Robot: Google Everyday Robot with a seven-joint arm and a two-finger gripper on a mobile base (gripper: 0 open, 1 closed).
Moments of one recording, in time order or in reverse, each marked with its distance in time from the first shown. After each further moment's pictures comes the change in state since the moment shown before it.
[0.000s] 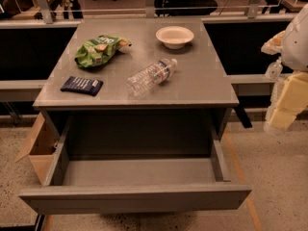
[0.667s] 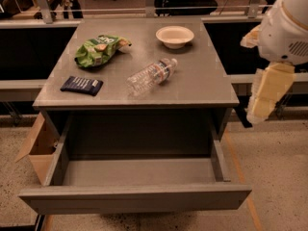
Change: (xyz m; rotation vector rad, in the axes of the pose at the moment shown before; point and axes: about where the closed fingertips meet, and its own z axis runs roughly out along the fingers) arm -0.026 -0.017 0.011 -0.010 -0.008 -0.080
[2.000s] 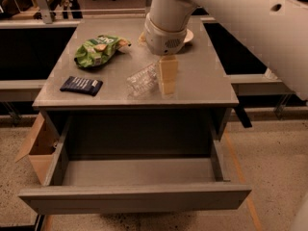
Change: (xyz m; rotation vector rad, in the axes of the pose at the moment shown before) arm -0.190 -0.069 0.125 -0.093 -0.087 -0.523
